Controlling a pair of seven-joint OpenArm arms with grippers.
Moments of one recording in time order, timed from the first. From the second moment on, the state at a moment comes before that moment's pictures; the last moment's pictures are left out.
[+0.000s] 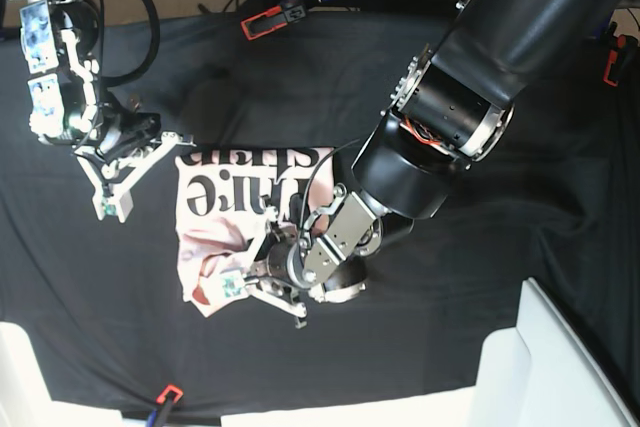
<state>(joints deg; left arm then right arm) -37.5 6.5 31.5 28.5 28.0 -33.3 4.7 -7.5 15.1 -7.0 97.1 22.6 -9.1 -60.8</state>
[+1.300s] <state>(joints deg) -37.5 6.6 31.6 28.4 28.3 -27.4 4.6 5.6 10.0 -17.5 68.3 23.3 3.8 -44.8</state>
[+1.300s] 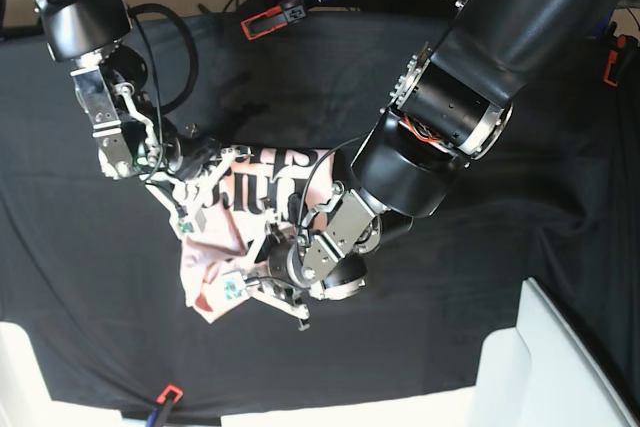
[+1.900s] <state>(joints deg) -43.9 6.6 31.0 28.3 10.9 -18.8 2.8 5.6 9.9 -17.5 68.3 23.3 3.8 -44.8</state>
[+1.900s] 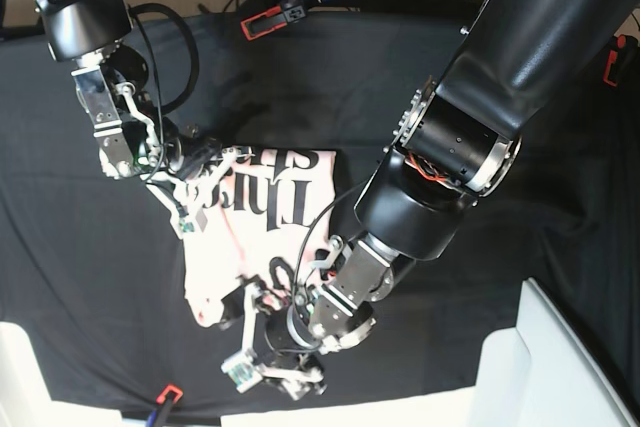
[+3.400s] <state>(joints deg) -25.0 0.8 31.0 33.7 0.8 -24.4 8.0 4.3 15.3 -17.1 72.2 22.9 -0.6 -46.4</state>
